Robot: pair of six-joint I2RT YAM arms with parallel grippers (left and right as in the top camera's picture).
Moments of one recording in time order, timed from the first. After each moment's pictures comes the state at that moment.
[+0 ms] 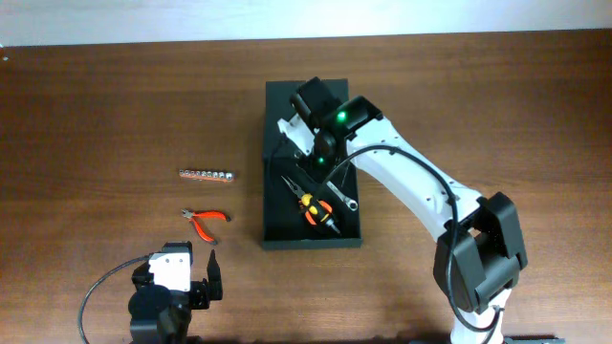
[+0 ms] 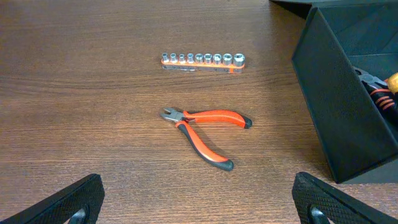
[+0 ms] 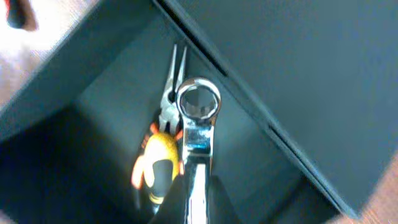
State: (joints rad) left arm 0.01 0.01 0.27 -0.80 -0.03 0.05; right arm 0.60 2.00 1.71 -1.04 -0.10 -0.22
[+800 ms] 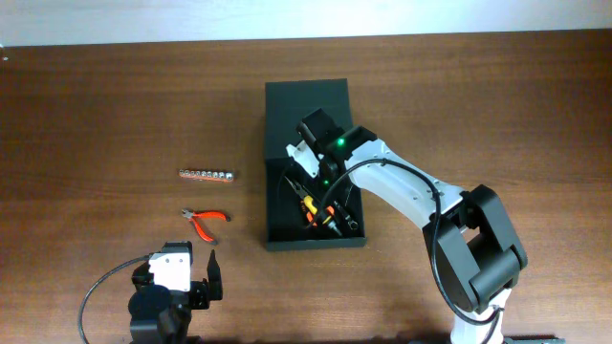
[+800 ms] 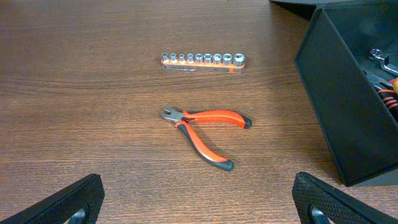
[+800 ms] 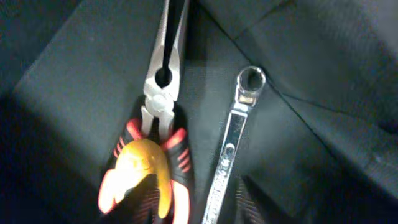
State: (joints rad) left arm 0.01 0.01 0.27 -0.80 -0.03 0.05; right arm 0.60 2.00 1.46 -0.84 -0.10 -0.20
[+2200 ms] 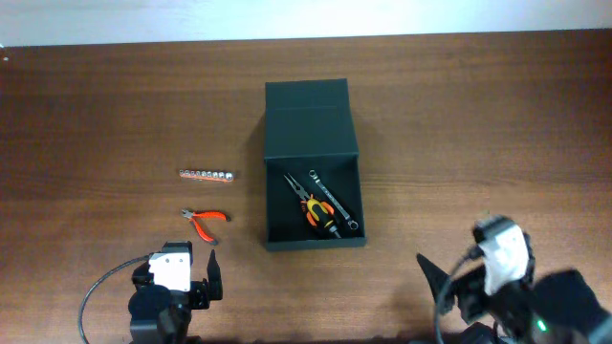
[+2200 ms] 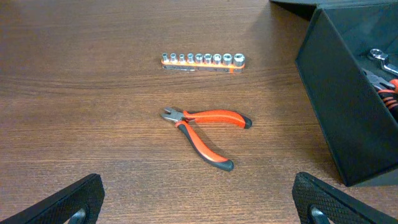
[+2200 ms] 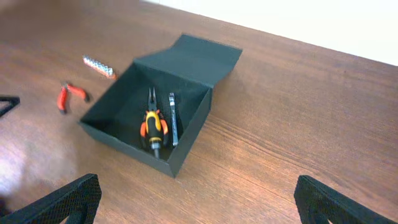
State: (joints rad) left arm 0.01 0.01 0.27 -0.80 -0.03 0.05; right arm 0.60 0.43 1.00 -1.07 0.12 0.10
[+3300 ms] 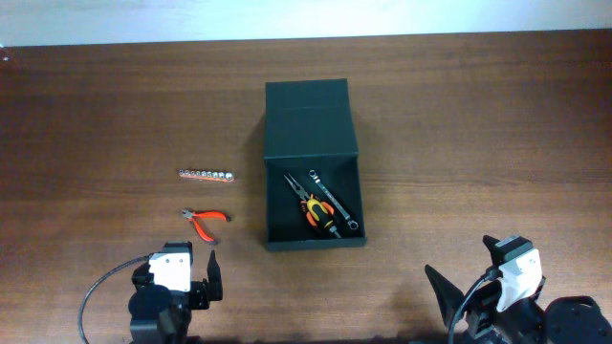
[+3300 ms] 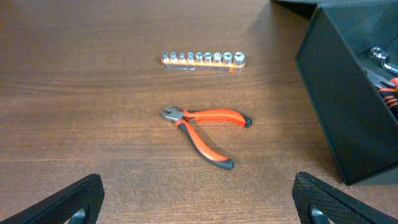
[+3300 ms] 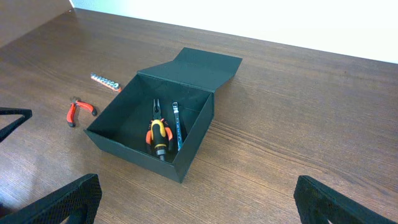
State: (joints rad) left arm 0.01 0.02 0.27 -0.81 -0.03 0.05; right arm 0.60 0.30 0.93 -1.07 0.12 0.14
